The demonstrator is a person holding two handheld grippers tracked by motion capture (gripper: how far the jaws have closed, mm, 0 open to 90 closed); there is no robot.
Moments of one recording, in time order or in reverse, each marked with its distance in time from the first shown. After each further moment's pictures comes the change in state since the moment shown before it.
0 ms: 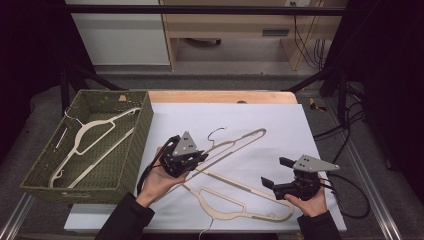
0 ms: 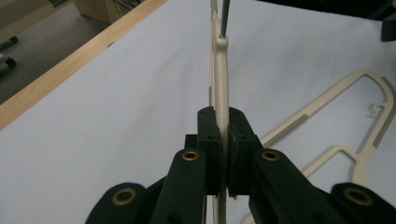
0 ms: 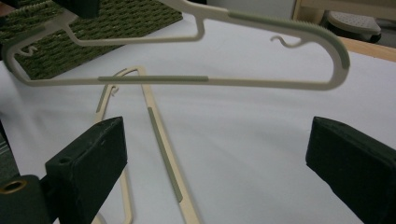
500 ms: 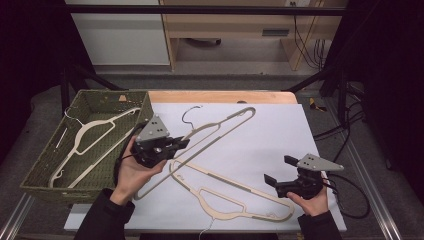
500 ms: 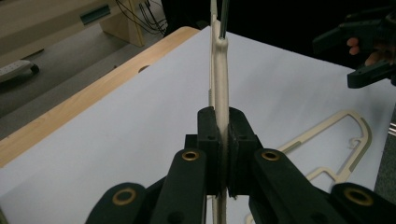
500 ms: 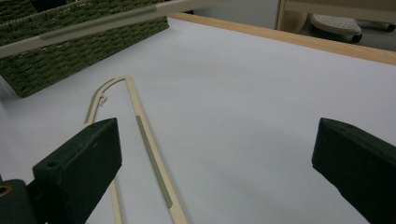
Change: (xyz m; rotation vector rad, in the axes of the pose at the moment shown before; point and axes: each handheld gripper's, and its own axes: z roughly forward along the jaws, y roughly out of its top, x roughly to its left) left arm 0.024 0.021 -0.071 -0.098 0.037 -0.070; right arm -0.005 0.000 -0.004 -0.027 -0.049 0.040
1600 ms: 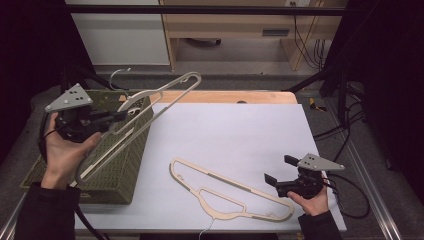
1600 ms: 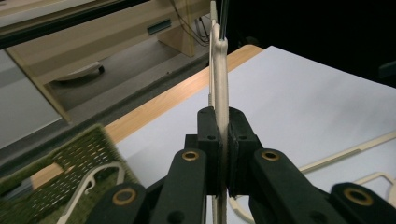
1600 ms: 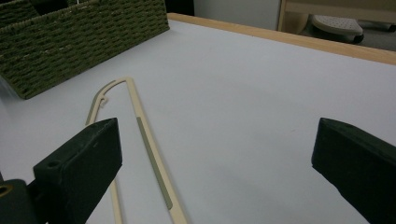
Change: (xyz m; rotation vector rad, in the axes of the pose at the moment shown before) left arm 0.090 -0.001 -0.109 -0.034 0.191 -0.050; right arm -0.002 0.000 0.000 -0.005 0.008 0.006
